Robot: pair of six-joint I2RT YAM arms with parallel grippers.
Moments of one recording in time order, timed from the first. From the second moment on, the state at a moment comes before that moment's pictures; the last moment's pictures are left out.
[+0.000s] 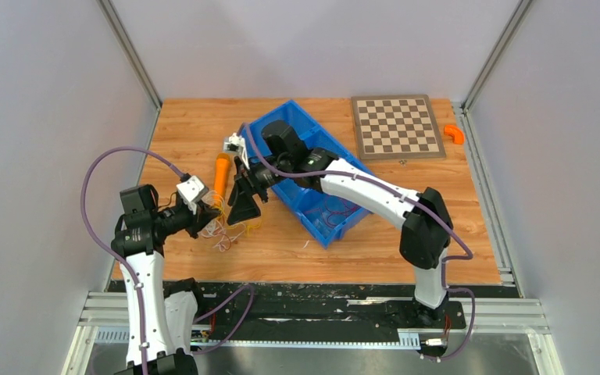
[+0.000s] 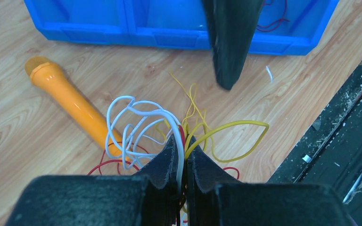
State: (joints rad) left arm 0.31 0.70 0.77 -0.88 0.99 0.73; right arm 0.91 1.90 1.75 -0.28 -0.98 0.18
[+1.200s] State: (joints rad) left arm 0.31 0.85 0.65 -0.75 0.83 0.73; right arm 0.85 1.95 1.90 -0.03 -1.02 0.51
